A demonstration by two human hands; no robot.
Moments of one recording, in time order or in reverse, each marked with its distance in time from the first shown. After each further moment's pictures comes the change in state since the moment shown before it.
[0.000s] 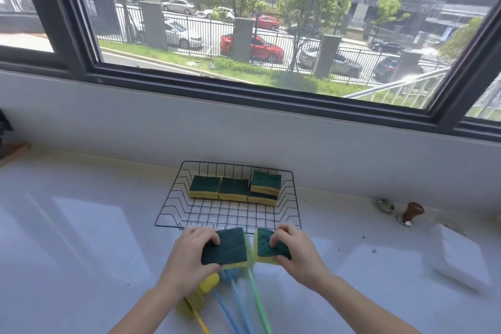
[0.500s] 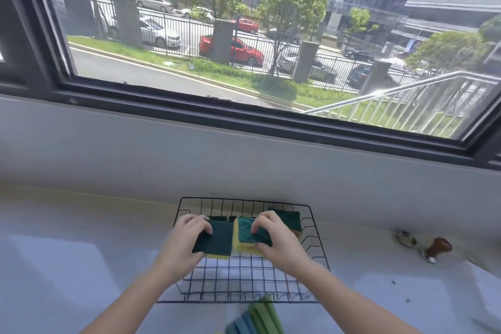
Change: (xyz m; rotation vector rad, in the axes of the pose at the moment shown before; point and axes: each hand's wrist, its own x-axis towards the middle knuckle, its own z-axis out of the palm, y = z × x) left_hand 0.158 -0.106 -0.045 0.052 -0.070 0.055; right_hand 0.180 -0.044 0.017 0.080 -0.021 0.082
